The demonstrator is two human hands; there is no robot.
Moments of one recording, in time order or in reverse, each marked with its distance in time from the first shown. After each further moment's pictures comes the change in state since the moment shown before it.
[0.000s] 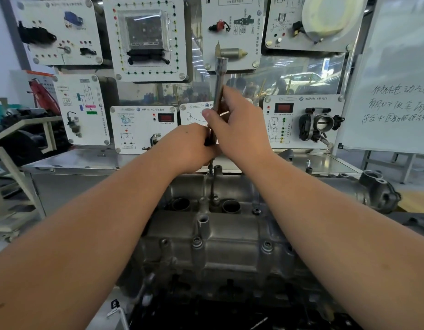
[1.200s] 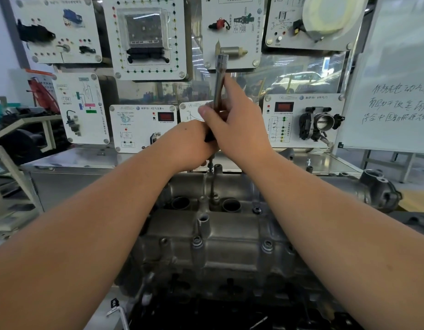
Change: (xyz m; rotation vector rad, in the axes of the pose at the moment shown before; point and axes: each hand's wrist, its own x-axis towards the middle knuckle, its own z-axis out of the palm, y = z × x) left_hand -0.002 0.003 -0.003 -0.035 0.005 0.011; right_hand -0.002 -0.002 -0.001 0.084 -0.032 0.014
